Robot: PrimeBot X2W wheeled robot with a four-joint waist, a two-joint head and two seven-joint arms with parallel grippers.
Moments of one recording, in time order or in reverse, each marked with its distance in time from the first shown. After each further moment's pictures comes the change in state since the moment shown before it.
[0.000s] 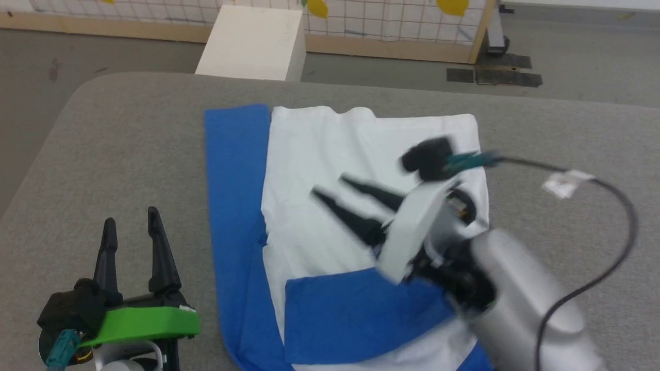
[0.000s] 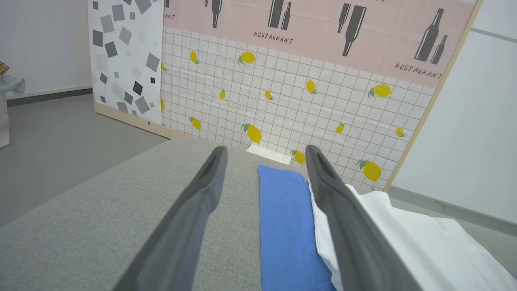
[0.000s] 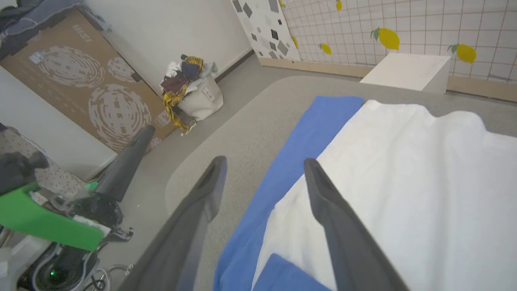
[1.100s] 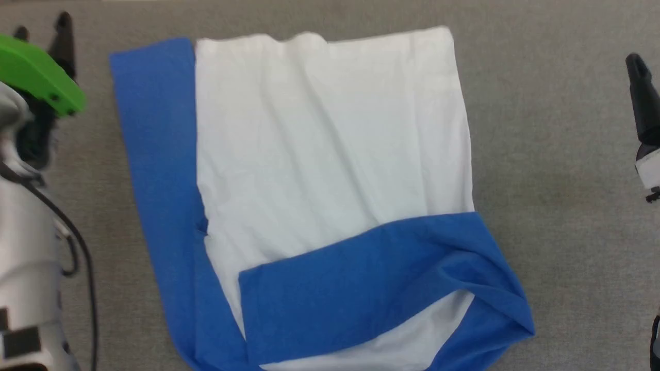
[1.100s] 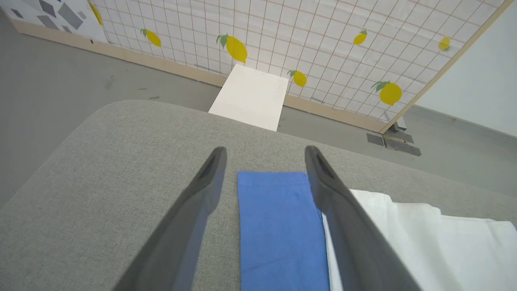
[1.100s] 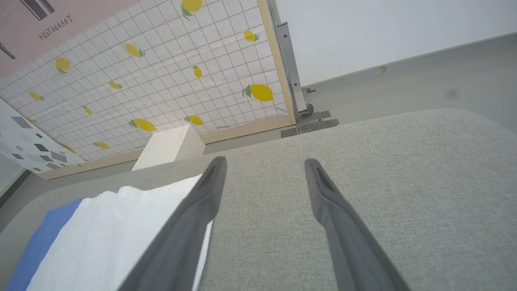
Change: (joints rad) left arm -0.806 0.291 0.035 0.441 -0.163 -0.004 0.658; right arm 0.045 -0.079 -0.830 -0.289 -0.302 0.000 0.076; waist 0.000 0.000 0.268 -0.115
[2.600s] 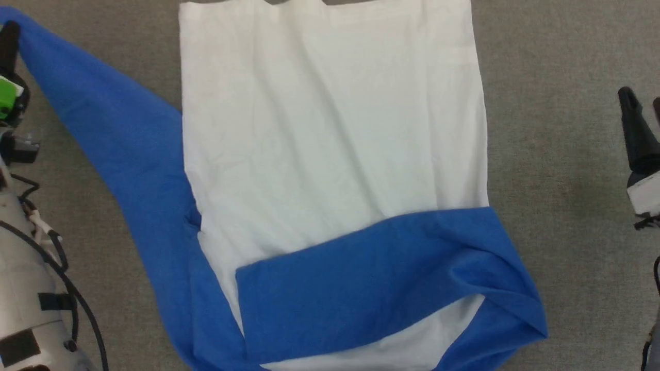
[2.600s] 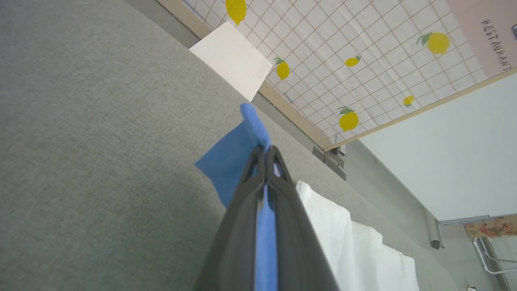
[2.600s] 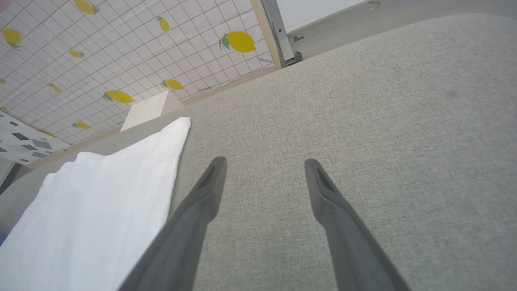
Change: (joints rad) left arm -0.017 -0.052 0.268 0.036 -0.332 -0.041 0.089; right arm 0.070 0.019 -0.027 0.022 0.036 0.000 -0.021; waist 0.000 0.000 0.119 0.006
